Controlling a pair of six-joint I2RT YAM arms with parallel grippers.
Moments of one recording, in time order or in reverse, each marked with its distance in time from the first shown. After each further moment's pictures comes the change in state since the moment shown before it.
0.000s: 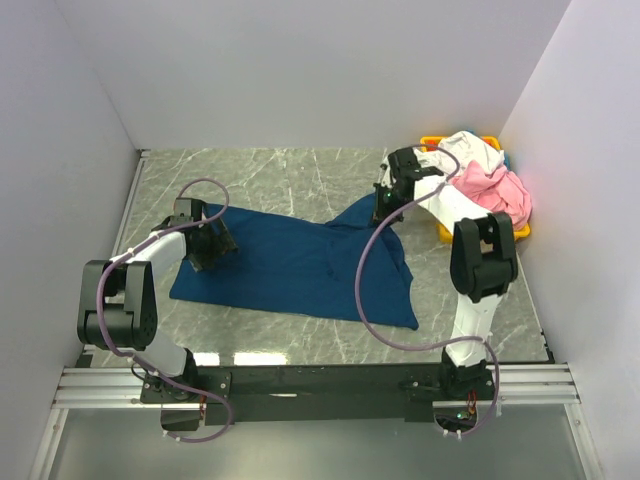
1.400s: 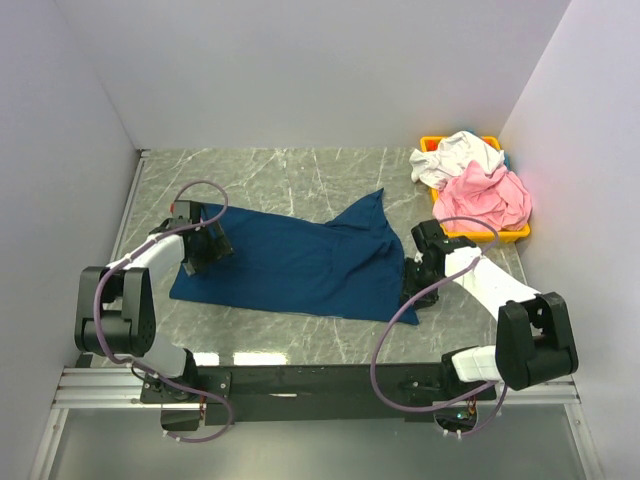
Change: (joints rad) left arm 0.002 -0.045 -0.021 -0.043 -0.089 0.048; right arm 0.006 -0.633 -0.741 -0.117 0.174 0.146
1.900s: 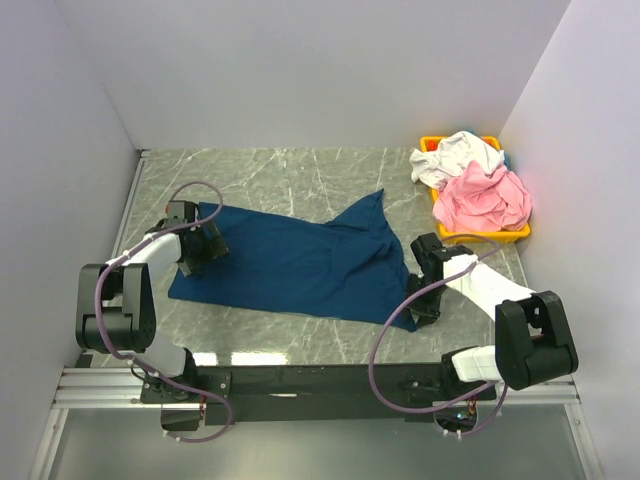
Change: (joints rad) left arm 0.042 0.029 0.002 0.006 0.011 0.018; right arm 0.008 -0.002 -0.094 -0.043 0.003 0.102
